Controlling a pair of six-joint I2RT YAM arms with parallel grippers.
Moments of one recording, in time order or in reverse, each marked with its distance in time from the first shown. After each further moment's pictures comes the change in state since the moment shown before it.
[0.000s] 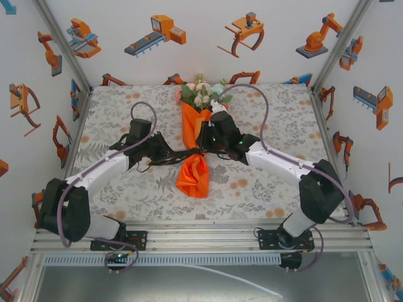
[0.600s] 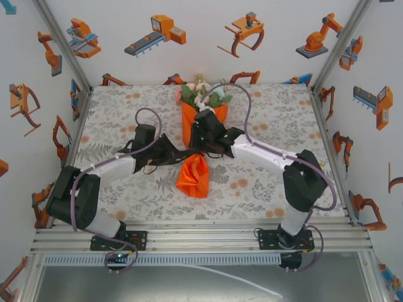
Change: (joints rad) left arm -0.026 0.086 -0.103 0.280 0.026 -0.025; right arm 0.052 0.149 0.172 -0.177 0.024 0.029
